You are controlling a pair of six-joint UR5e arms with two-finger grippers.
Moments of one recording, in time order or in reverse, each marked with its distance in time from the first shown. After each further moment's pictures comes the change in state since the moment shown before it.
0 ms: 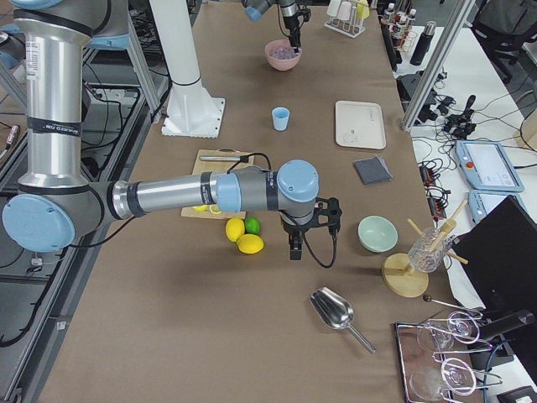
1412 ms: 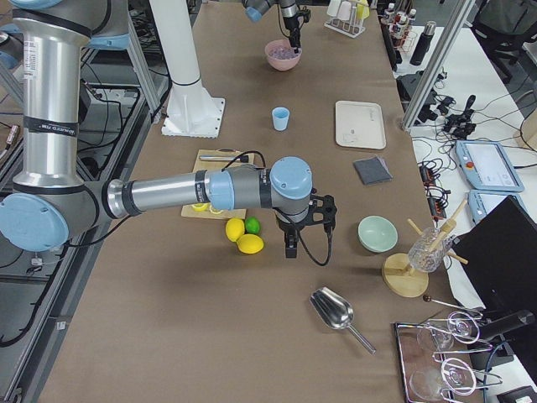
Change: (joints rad) left arm 0.000 0.002 0.006 -0.005 -0.003 0.001; right arm 0.003 -0.027 0.033 0.001 -0.003 0.003
